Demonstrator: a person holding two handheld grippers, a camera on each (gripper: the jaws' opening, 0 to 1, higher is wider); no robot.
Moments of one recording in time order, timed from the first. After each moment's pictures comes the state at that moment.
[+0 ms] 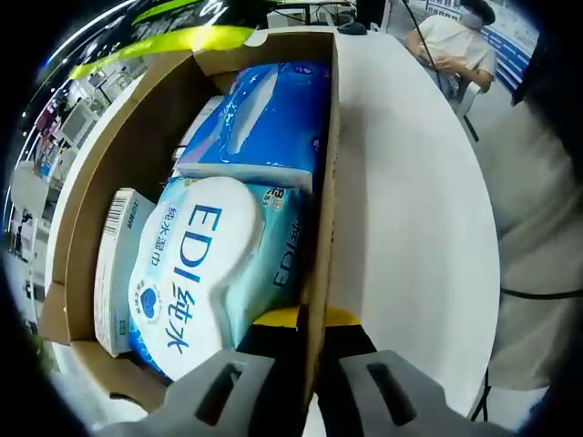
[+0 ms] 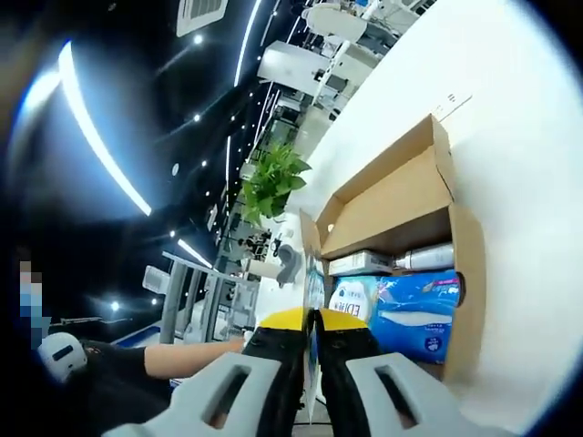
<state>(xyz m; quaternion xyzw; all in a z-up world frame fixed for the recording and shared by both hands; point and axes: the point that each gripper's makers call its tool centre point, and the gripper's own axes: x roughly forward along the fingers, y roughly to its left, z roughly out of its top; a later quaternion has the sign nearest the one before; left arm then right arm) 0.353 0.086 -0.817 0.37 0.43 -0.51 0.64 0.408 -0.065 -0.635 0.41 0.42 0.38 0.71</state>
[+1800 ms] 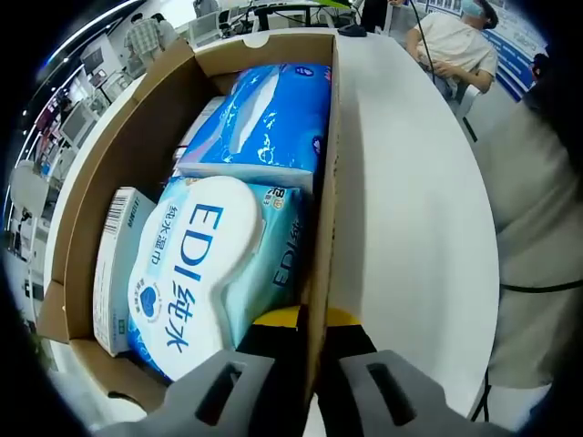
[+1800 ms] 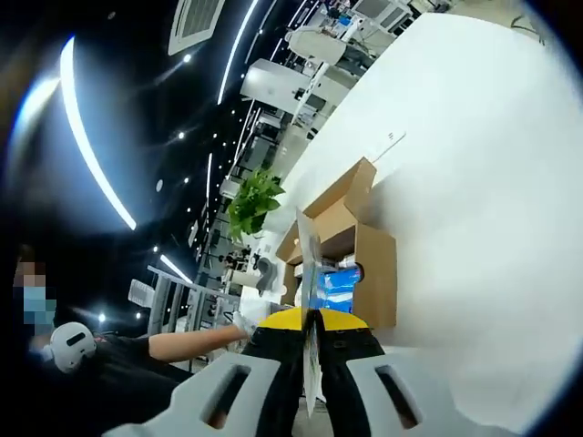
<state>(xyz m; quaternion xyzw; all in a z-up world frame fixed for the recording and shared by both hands) 0.353 0.086 -0.817 0.37 0.43 -0.52 0.65 0.374 -0.202 -0.633 0.39 0.42 0.32 0.75</state>
